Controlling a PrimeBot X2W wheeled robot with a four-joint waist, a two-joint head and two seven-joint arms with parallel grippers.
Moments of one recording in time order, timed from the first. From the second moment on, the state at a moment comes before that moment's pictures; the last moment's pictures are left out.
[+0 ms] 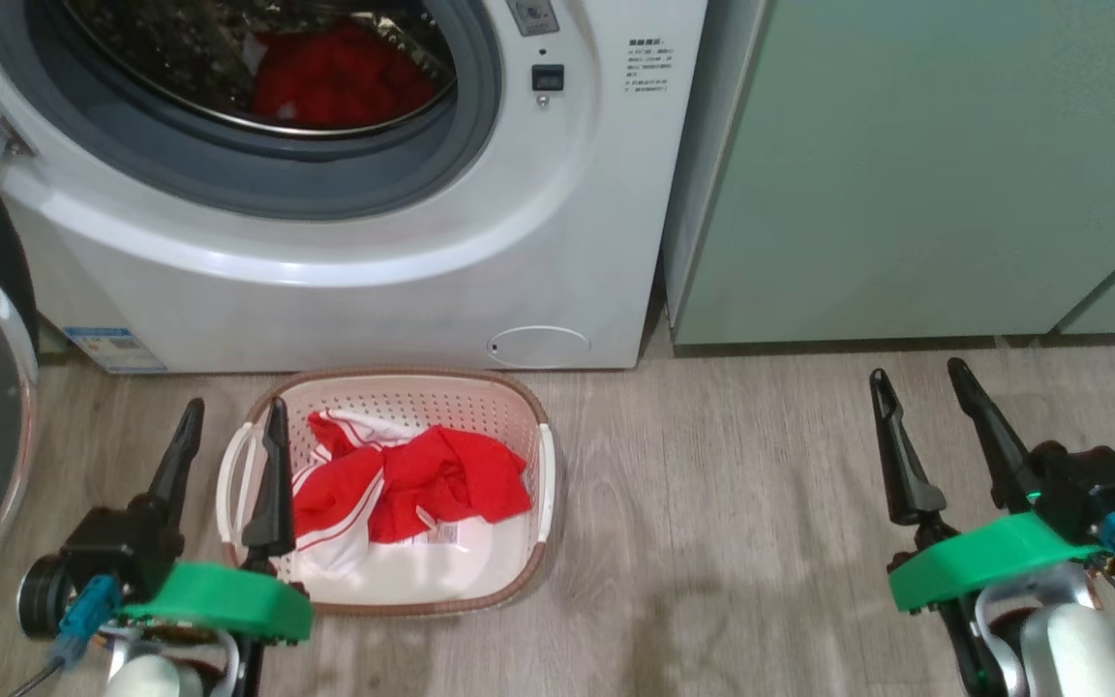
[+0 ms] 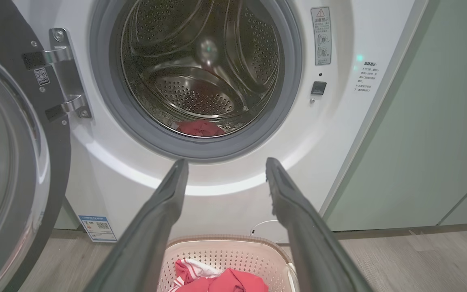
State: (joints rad) left arm 0.01 0.14 -0.08 0.03 -0.26 0.02 -0.26; right arm -0.01 -0.05 -0.03 0.05 0.18 0.13 -0.15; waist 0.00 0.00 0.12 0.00
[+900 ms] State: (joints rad) left arm -0.64 0.14 -0.14 0.70 -0.34 -0.10 -0.09; right arm -0.25 -0.05 0.03 -0.05 0.18 0.13 -0.20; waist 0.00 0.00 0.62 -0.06
